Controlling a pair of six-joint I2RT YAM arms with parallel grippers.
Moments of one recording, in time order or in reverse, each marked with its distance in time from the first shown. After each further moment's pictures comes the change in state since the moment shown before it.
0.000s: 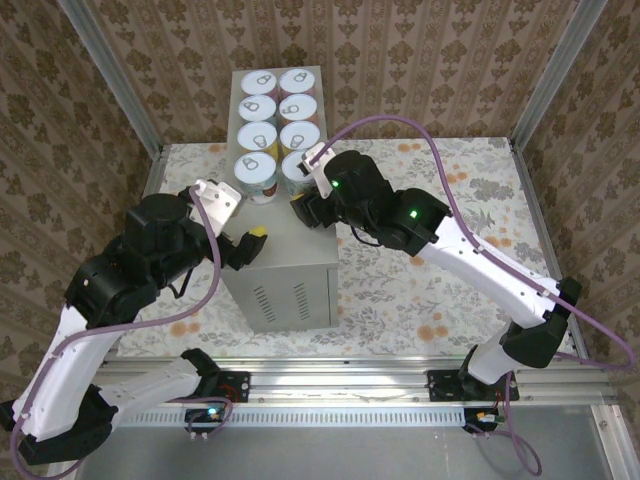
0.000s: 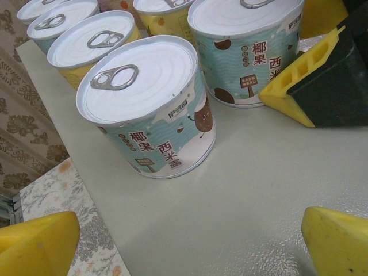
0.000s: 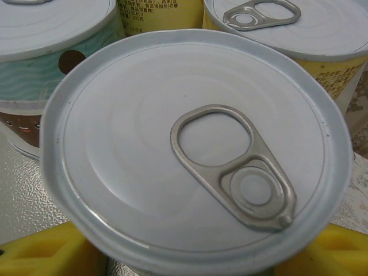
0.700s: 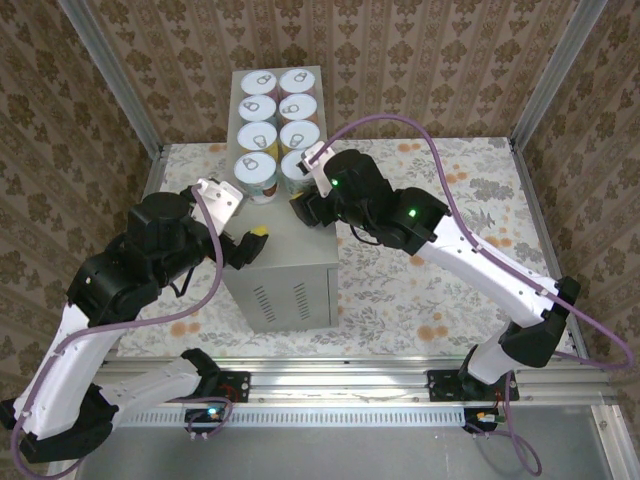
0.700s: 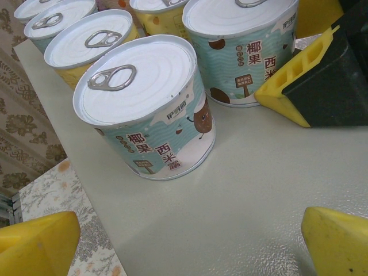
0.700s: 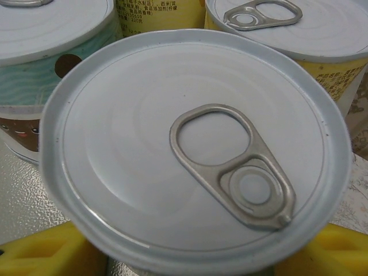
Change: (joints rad) left arm 0.000 0.005 0.001 0.000 0.000 0.000; right arm -0.008 0.008 0.000 0.013 -0.008 -0.005
